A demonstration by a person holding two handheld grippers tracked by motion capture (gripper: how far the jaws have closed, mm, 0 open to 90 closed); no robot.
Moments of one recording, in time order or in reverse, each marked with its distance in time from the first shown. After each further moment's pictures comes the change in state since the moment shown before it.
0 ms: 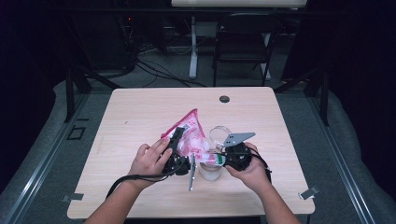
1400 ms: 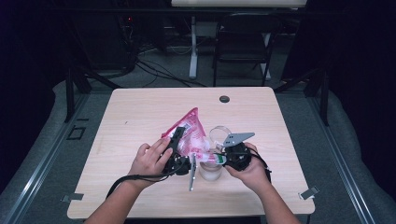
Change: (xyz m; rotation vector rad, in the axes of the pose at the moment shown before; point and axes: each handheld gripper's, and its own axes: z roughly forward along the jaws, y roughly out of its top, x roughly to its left) left arm 0.002 0.001 -0.001 -0.002 0.008 -0.011; right arm 0.000 -0.001 0.002 0.001 -0.003 0.003
